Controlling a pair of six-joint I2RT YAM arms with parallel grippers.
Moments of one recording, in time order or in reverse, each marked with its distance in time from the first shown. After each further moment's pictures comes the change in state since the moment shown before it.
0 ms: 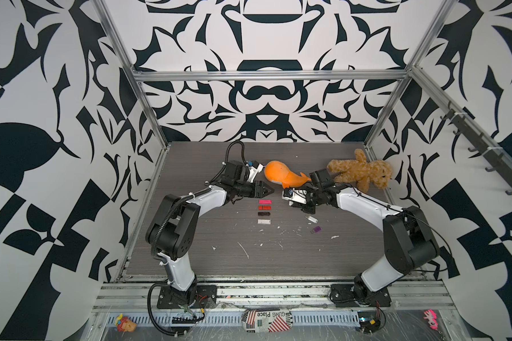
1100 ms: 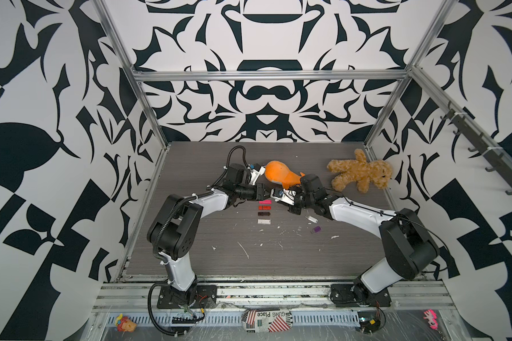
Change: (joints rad) left arm -0.029 0.005 -0.058 0.114 0.050 -0.116; right arm 0.139 -0.013 -0.106 0.391 0.051 0.189
